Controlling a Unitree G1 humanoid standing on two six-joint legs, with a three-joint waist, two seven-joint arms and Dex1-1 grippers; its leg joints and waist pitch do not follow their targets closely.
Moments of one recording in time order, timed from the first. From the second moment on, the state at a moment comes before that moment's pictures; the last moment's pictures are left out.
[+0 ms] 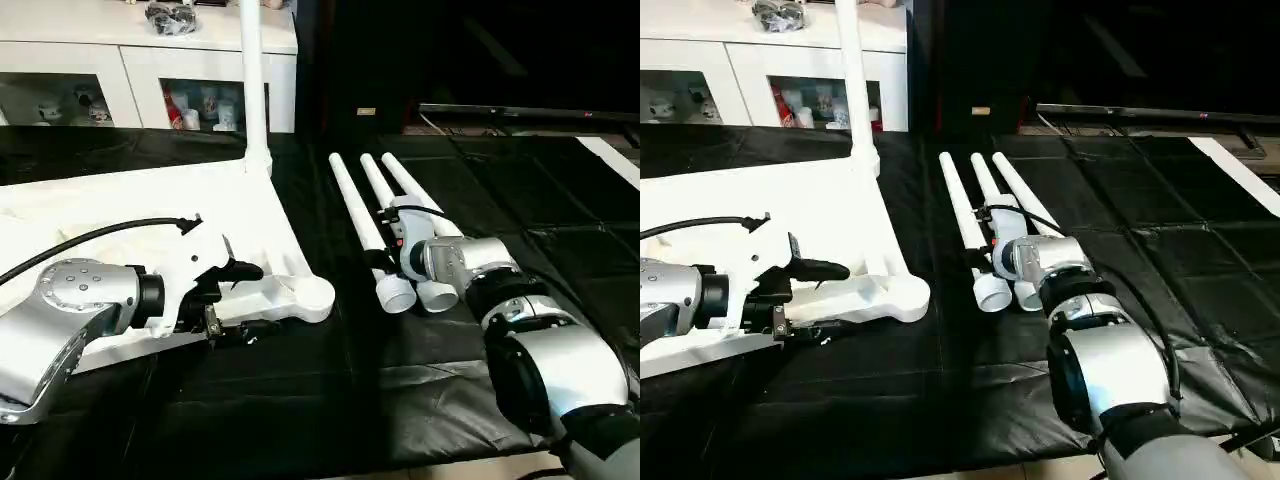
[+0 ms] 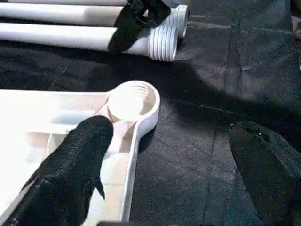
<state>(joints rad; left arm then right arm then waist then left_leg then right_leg) -0.28 0.80 -0.12 -0.36 -0.37 0.73 -1.00 -1.02 -0.15 -0.01 1.21 0.01 0.57 0.41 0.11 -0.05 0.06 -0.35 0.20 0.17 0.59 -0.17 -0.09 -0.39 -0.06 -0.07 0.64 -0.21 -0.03</state>
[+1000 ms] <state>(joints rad) -0.29 0.75 -0.12 -0.34 -0.34 0.69 -0.93 -0.93 -0.17 -0.21 1.14 0.18 0.44 0.42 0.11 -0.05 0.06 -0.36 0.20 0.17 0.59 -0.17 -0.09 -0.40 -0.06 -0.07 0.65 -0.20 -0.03</state>
